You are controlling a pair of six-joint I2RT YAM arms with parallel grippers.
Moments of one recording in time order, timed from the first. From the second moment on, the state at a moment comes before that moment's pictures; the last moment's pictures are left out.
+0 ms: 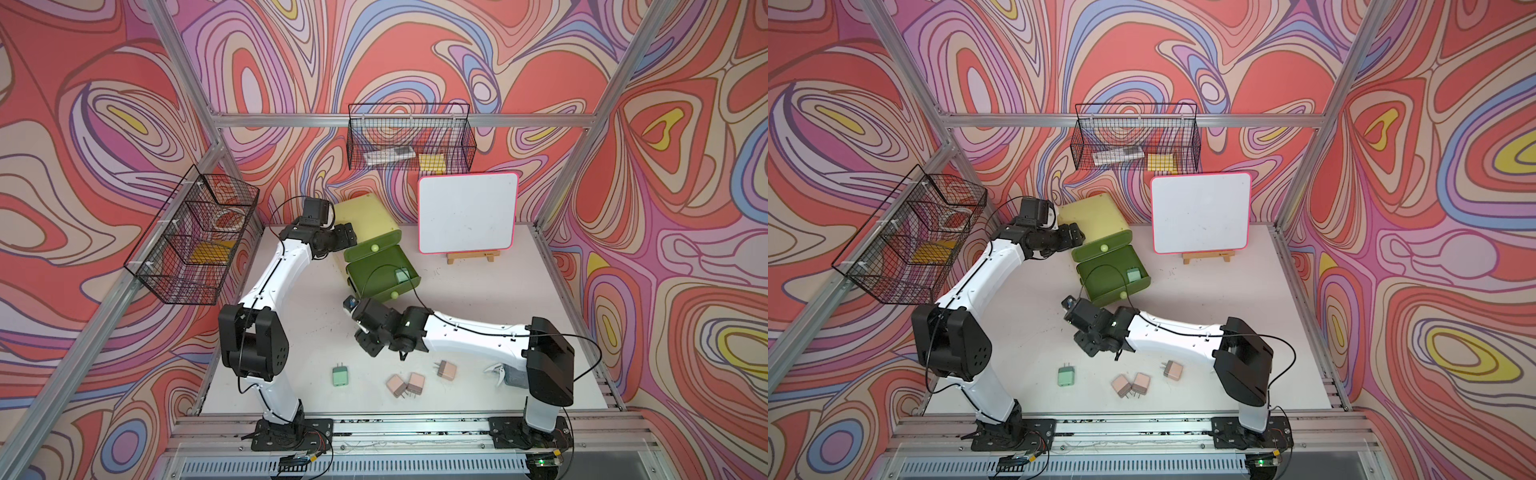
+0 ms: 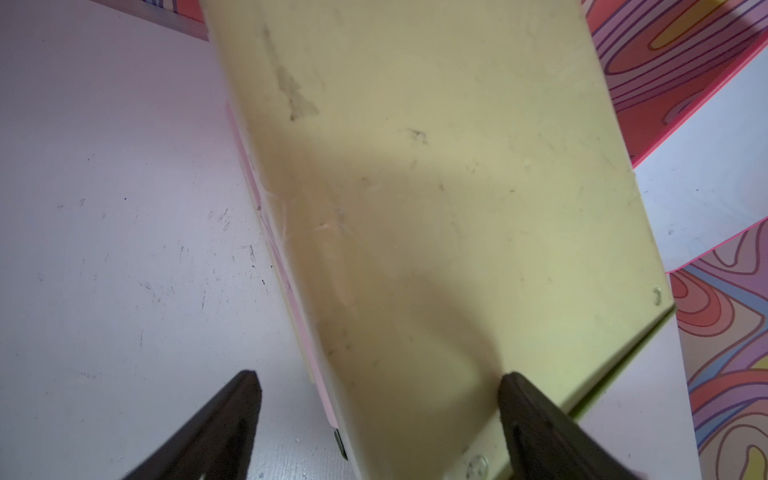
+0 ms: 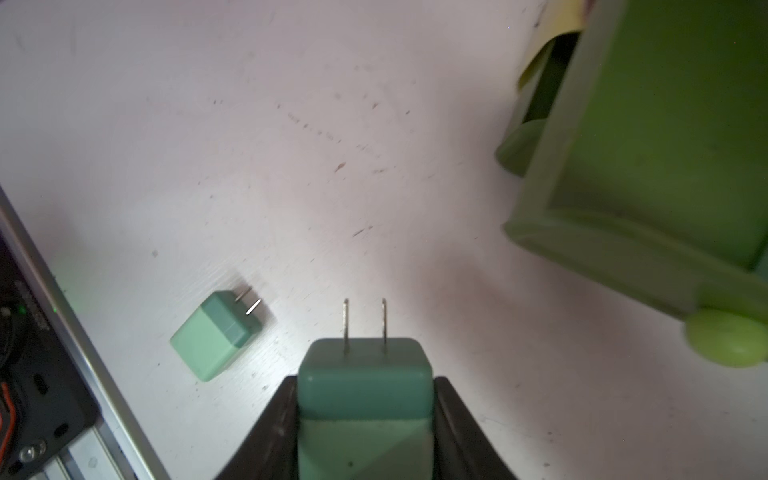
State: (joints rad) left arm -0.16 1.77 1.65 -0.70 0.15 -0.43; right arm 1.10 1.83 1.50 -0.59 0.17 0.18
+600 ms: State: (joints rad) left arm -0.16 1.78 1.65 -0.69 0.18 -0.43; right arm 0.82 2.11 1.97 -0.76 0.18 0.09
